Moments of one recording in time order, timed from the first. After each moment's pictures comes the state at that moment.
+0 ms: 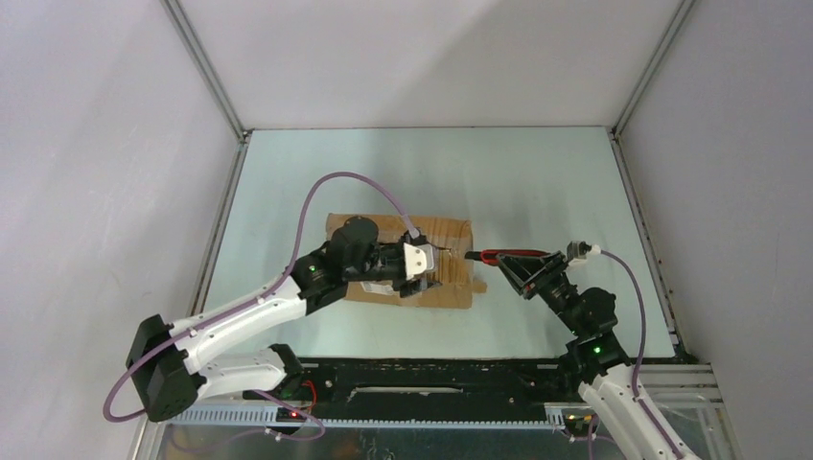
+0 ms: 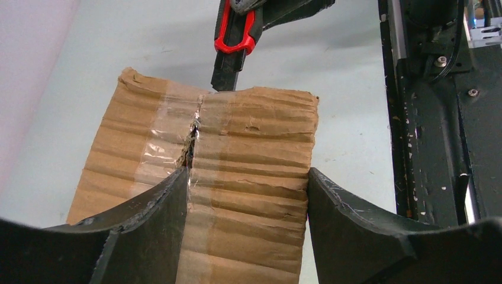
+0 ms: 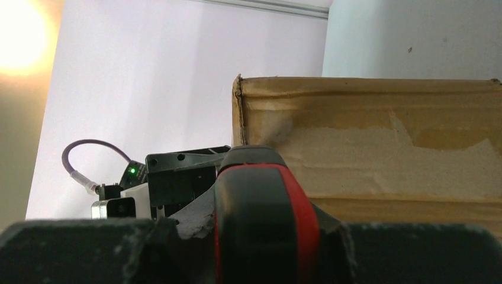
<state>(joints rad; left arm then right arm) -0.88 1.10 0.82 -0.06 0.45 0.47 0.35 0.28 0.07 0.33 -0.32 1.51</state>
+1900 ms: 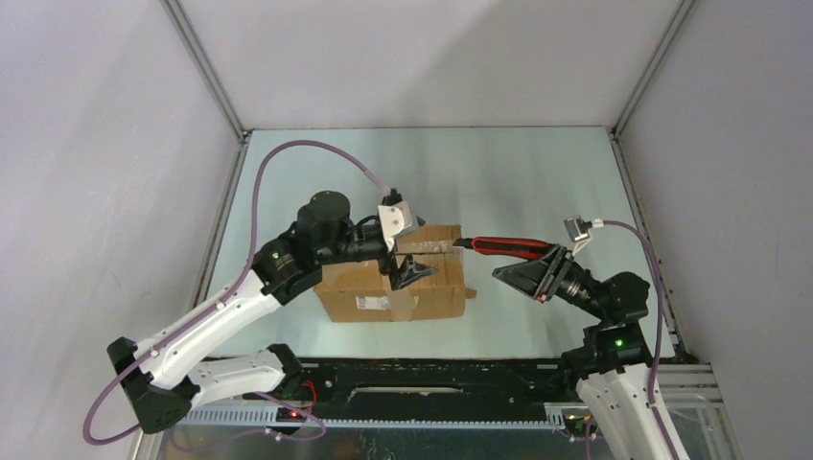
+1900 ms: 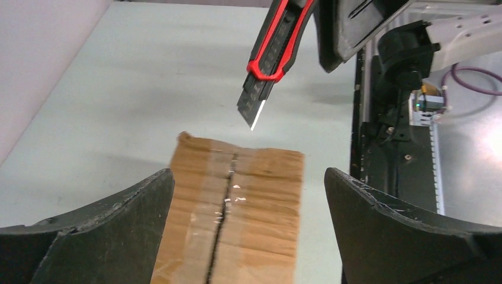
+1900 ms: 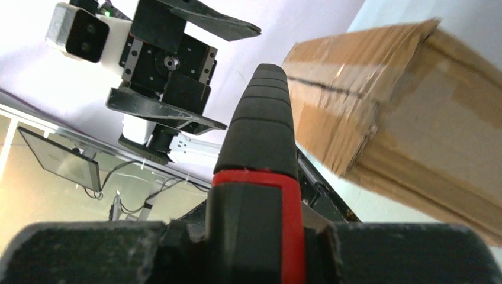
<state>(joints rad) -0.85 1.04 1.08 -0.30 0.46 0.23 0.18 0.36 0.37 0.18 -0.87 1.23</state>
